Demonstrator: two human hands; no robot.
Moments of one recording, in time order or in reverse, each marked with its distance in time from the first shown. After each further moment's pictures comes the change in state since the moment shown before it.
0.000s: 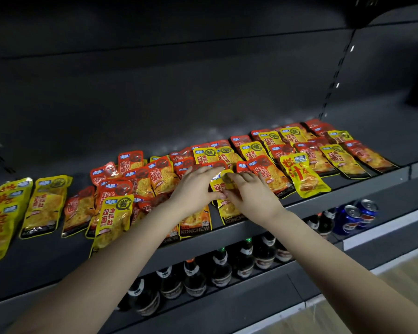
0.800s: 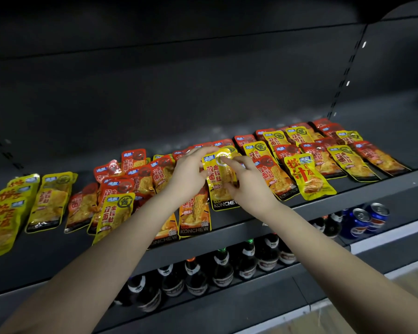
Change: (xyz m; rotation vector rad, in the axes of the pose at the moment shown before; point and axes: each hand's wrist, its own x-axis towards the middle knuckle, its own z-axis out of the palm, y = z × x) left_hand 0.014 -0.008 -0.011 -0.313 0.303 -0.081; right_hand 0.015 -0.009 -0.009 0.353 0.150 -0.085
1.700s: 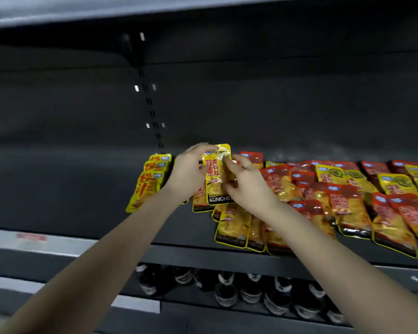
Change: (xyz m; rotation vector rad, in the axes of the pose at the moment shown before) left_hand -0.086 -0.132 -0.182 0.111 0.326 -0.176; right_hand 0.065 -0.186 0.125 0.018 -0.236 -0.317
